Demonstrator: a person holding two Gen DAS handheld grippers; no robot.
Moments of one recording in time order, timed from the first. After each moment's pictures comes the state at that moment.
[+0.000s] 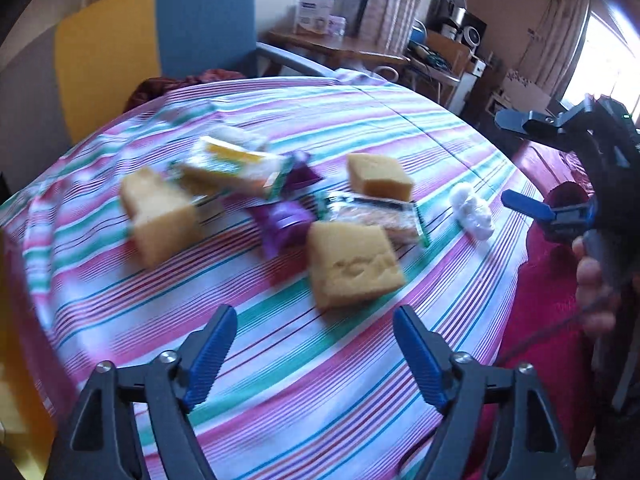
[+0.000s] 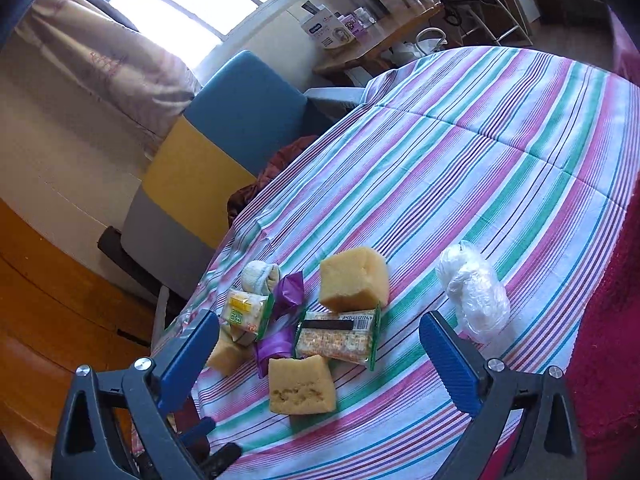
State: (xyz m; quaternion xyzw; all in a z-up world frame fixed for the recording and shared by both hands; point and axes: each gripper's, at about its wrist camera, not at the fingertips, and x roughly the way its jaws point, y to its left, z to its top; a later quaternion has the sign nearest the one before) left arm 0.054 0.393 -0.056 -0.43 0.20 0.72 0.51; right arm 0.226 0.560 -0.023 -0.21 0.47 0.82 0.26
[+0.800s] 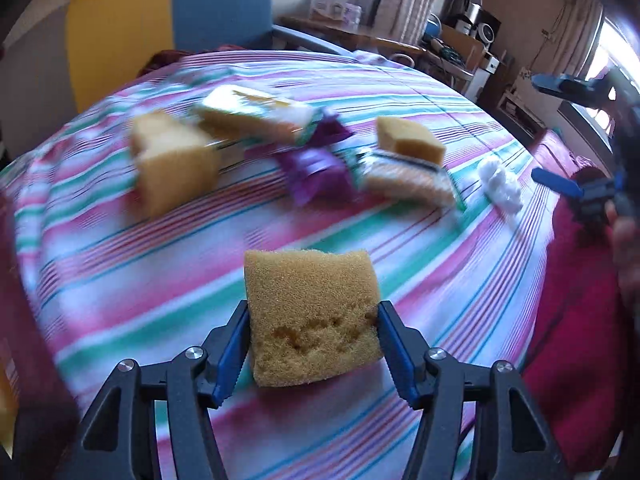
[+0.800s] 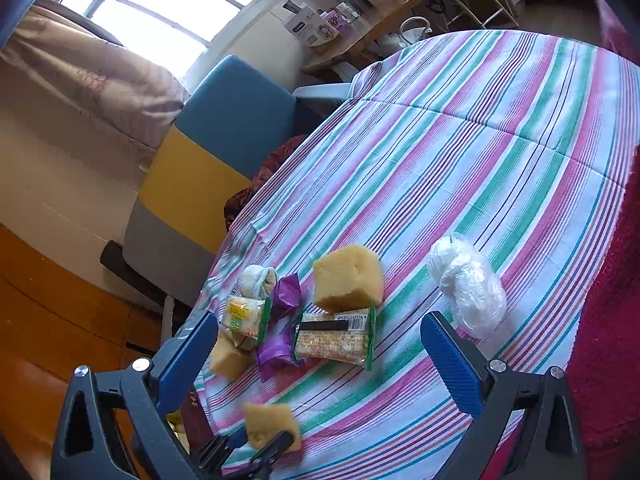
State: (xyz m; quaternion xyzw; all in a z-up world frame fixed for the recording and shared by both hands) left arm 0.046 0.337 -0.093 -0.44 0.19 0.73 0.48; right arm 0.231 0.568 -0.031 -0.21 0.49 0.80 0.26
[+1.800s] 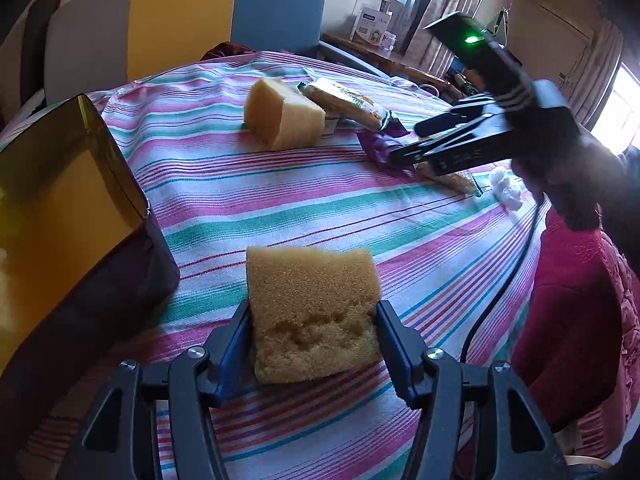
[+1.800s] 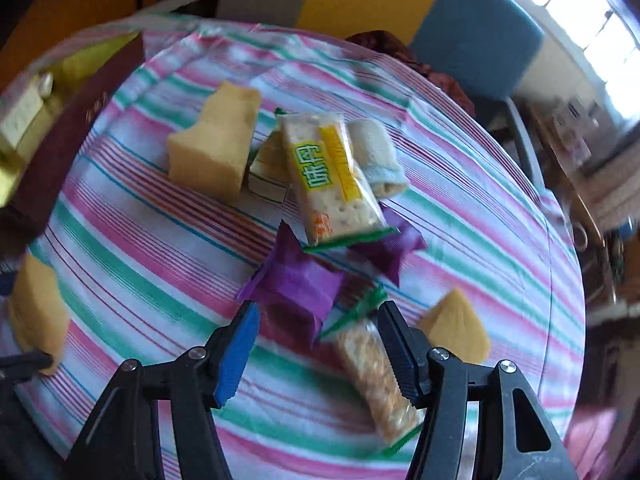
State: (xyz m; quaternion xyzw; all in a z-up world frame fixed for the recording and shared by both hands) left arm 0.028 0.240 -0.098 -0.45 0.13 0.75 0.47; right arm 0.007 0.454 -0.077 -0.57 -0.09 0.81 0.10
